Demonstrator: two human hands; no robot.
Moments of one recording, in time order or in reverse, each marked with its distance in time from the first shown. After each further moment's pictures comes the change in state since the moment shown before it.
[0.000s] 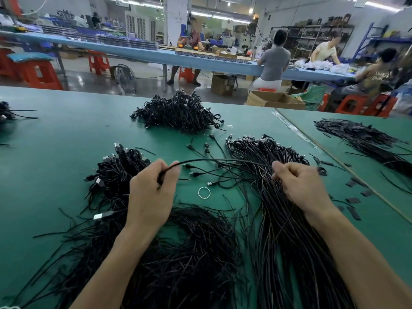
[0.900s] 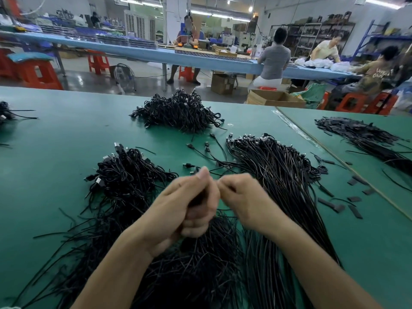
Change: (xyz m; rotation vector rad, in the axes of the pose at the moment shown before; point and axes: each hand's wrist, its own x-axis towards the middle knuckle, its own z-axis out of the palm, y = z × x) left_hand -0.013 0.045 -0.002 -0.829 -0.819 -0.357; right_hand -0.045 -0.053 0.067 0.002 -0.461 -0.314
